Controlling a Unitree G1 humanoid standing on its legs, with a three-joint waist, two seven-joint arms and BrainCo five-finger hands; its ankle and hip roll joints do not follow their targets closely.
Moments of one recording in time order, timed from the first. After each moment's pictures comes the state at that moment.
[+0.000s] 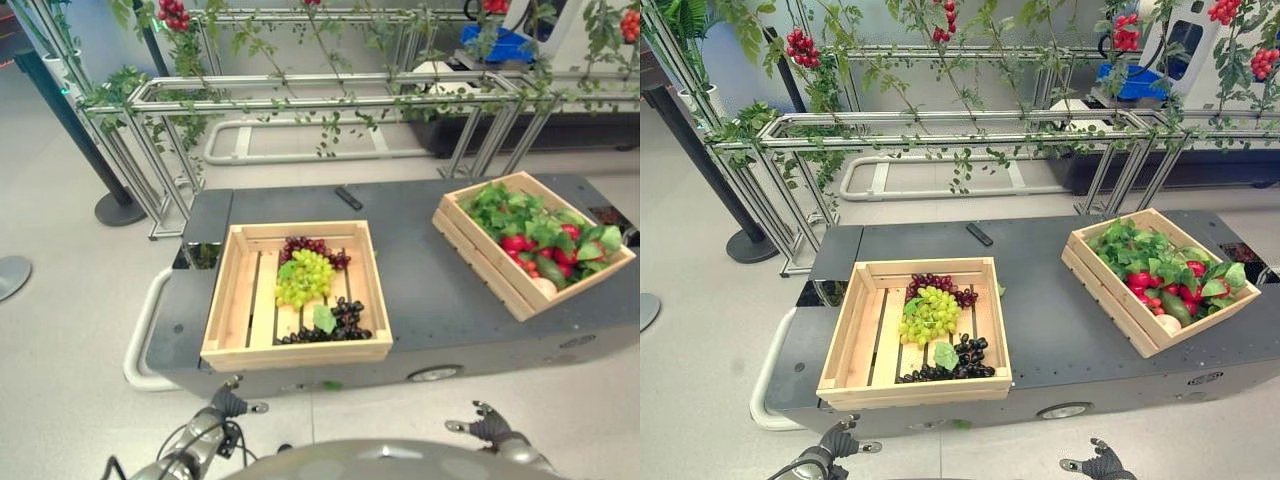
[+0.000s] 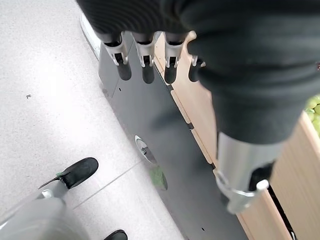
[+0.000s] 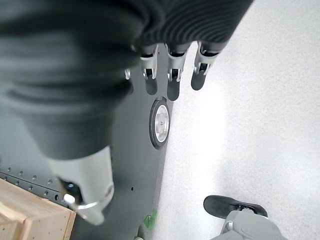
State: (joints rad) left arm -0.07 0.29 -0.34 1.24 -0.01 -0.18 0.07; right arm 0.01 -0.32 0.22 1.27 0.09 -0.16 -0.10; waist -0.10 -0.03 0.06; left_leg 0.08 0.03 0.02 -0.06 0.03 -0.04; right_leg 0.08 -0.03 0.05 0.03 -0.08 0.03
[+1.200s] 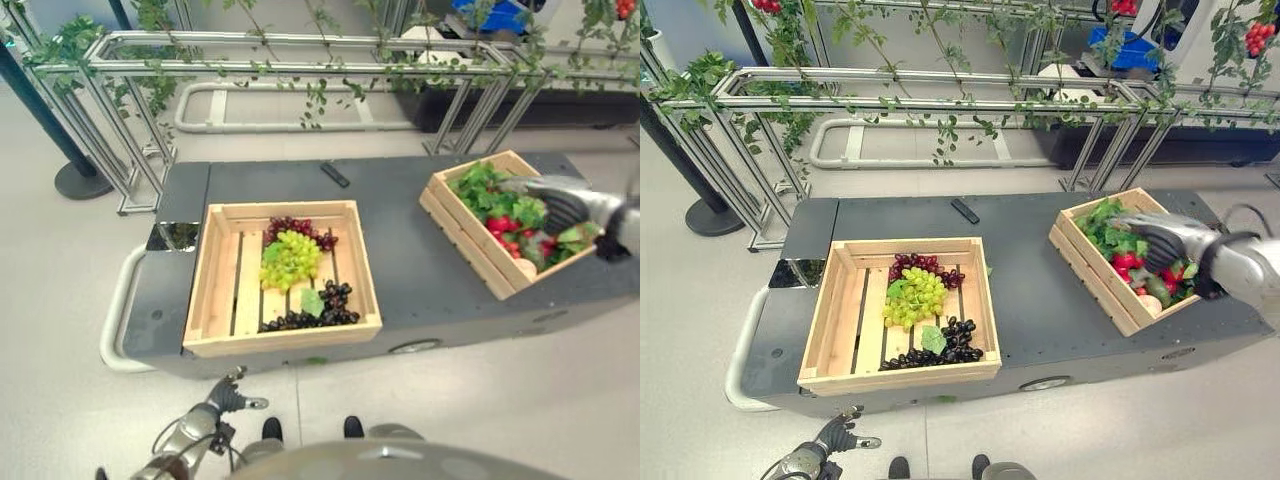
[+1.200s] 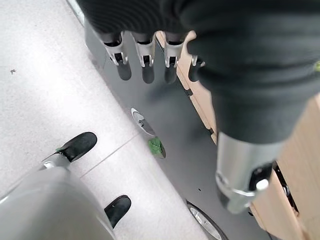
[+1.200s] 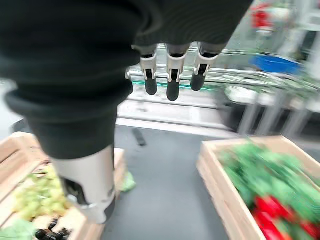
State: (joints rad) left arm -0.02 0.36 -0.35 1.08 -0.01 -0.20 -0.02; right arm -0.66 -1.42 0.69 0.22 -0.13 -0.29 0.21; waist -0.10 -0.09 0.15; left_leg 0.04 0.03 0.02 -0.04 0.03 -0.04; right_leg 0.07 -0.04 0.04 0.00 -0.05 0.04
